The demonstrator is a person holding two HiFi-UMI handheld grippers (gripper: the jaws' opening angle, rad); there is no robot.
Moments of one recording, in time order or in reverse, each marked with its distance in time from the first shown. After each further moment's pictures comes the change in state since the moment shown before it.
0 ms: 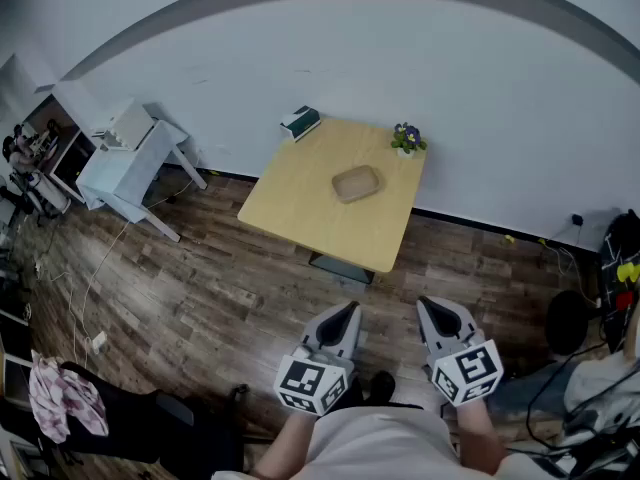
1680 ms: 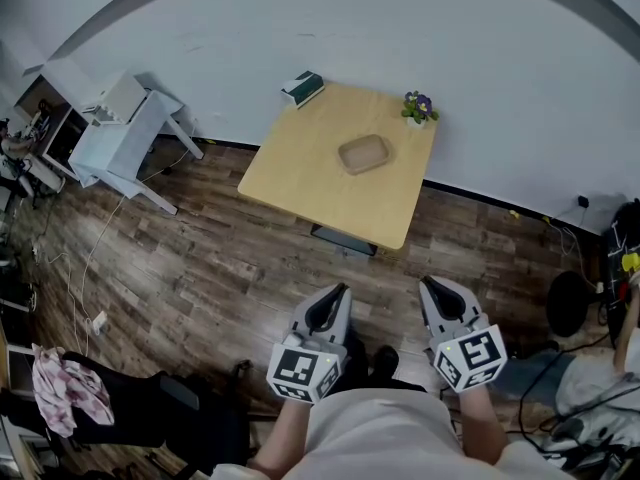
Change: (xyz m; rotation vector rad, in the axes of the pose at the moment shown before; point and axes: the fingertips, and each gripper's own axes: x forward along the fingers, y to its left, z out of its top) left arm -0.002 0.054 -0.013 0.011 0.051 0.087; right arm 0.042 -0.001 -0.010 0.015 0.047 0.004
